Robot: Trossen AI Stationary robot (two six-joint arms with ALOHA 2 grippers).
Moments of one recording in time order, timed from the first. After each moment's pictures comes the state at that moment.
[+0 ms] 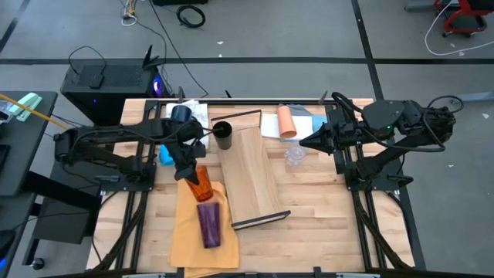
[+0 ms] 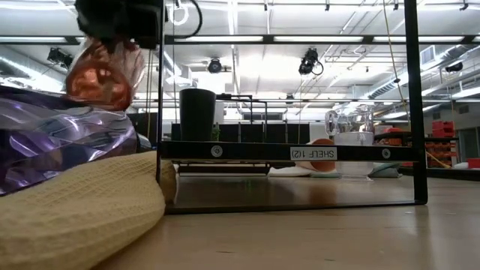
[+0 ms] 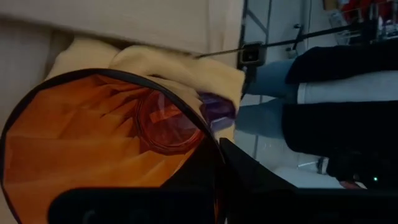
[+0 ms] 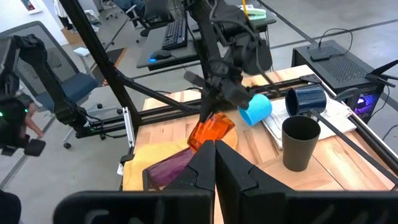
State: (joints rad) left arm 0.23 1.20 0.93 -0.86 0.79 -0.24; right arm 0.29 1.13 1.61 -0.84 0.24 0.32
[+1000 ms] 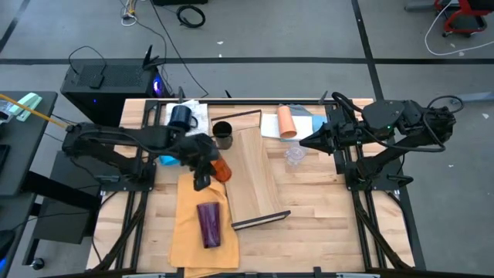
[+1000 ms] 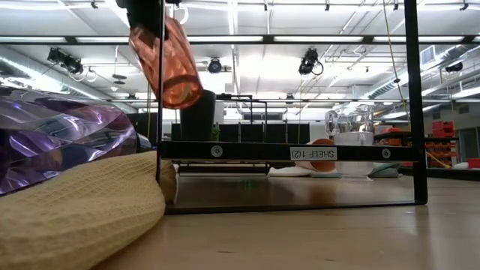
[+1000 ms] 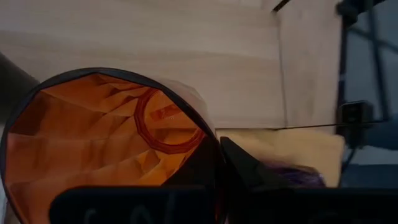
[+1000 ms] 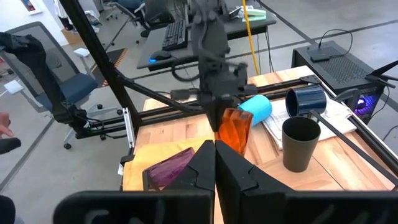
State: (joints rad) left arm -0.05 1.32 1.22 -0.86 0.09 -0.35; right arm 0.29 1.13 1.61 -0.84 0.24 0.32
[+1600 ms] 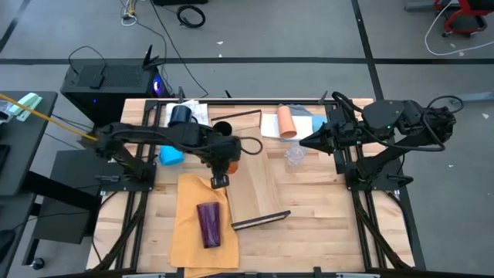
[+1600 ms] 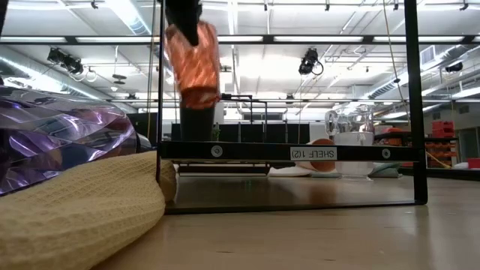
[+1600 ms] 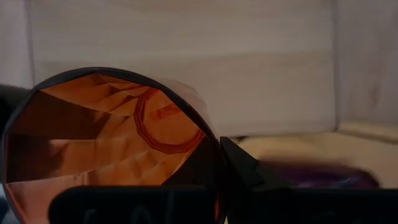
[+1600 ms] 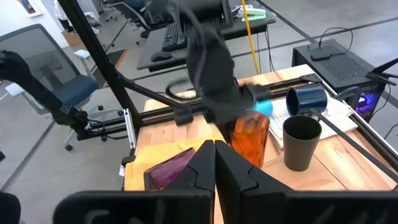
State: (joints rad) left arm -0.06 1.68 1.68 -1.21 -0.04 -0.21; right arm 0.29 1.13 1.61 -0.84 0.24 0.33
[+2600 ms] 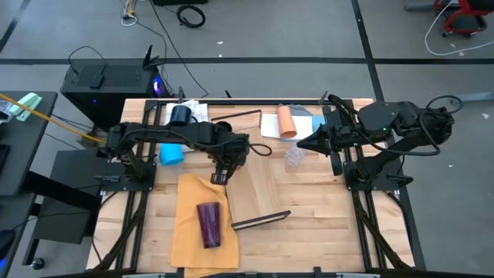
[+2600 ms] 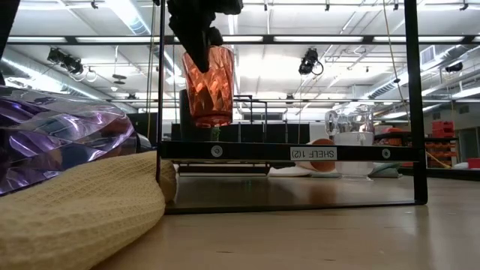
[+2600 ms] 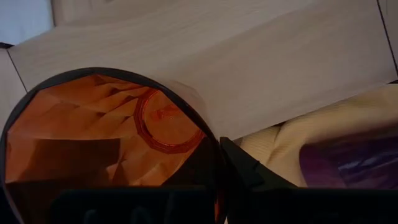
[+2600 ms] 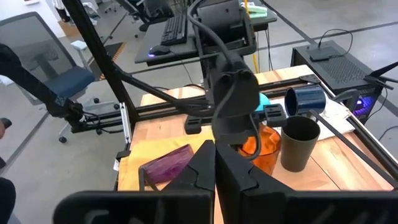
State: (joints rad) left arm 0.00 1.77 1.68 -1.18 -0.02 0.17; right arm 0.29 1.14 1.61 -0.84 0.24 0.30
